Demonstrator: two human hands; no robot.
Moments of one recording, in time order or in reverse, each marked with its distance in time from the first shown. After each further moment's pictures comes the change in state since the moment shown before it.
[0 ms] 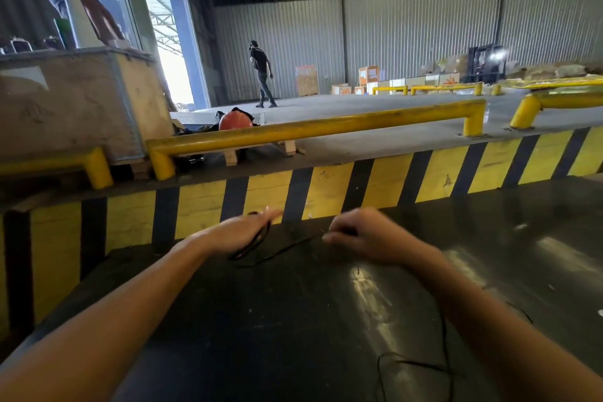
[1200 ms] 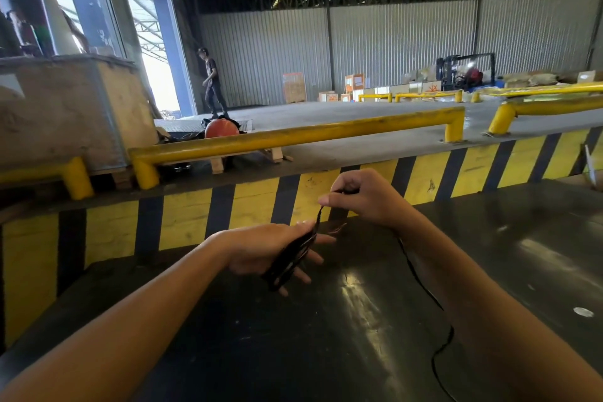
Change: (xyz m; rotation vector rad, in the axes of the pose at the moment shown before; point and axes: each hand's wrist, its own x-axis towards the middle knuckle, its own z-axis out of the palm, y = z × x) left_hand -0.012 0.076 0.022 -0.343 -0.458 0.046; right_hand 0.014 0.010 -0.047 0.297 0.341 -0.046
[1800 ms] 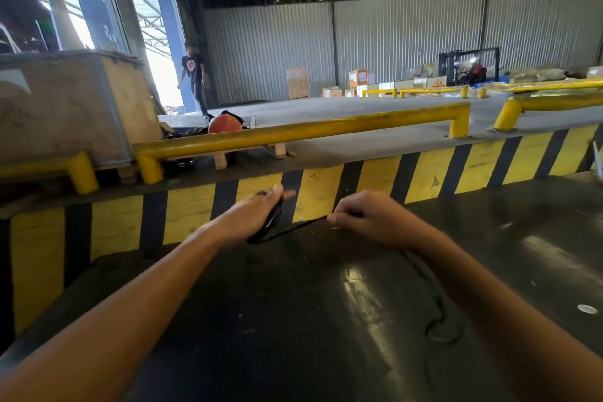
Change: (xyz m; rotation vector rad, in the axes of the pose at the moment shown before) left_hand 0.007 -0.019 -0.031 0.280 0.632 0.152; right_hand -0.027 -0.012 0.005 -0.303 -0.269 0.059
